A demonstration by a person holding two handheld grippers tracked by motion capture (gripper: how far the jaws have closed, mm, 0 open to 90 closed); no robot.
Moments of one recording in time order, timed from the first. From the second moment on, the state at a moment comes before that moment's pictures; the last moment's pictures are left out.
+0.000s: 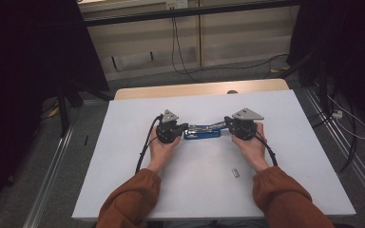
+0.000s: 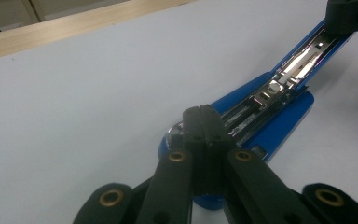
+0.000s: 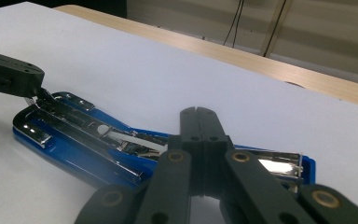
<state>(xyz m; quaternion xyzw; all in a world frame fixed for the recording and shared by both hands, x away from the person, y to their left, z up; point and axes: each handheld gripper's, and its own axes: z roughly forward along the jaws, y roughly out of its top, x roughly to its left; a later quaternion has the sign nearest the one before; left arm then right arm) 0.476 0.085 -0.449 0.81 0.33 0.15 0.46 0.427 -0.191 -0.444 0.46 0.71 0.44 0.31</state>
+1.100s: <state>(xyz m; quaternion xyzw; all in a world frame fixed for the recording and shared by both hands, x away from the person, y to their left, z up) 0.476 0.085 -0.443 0.81 0.31 0.15 0.47 0.428 -0.202 -0.453 0.46 0.71 0.45 0.28</state>
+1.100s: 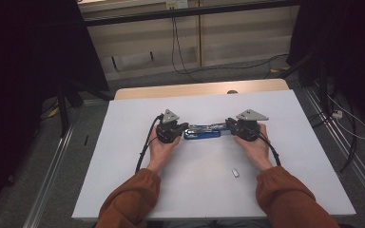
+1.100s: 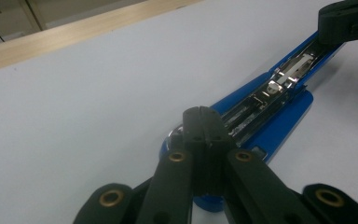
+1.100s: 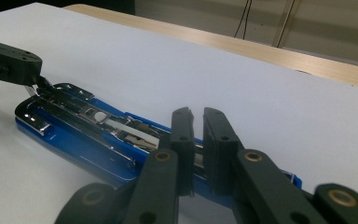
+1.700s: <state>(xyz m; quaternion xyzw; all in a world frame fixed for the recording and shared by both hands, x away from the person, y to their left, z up) 0.473 0.086 -0.432 0.79 0.33 0.15 0.49 0.423 -0.208 -0.447 0.46 0.70 0.48 0.25</state>
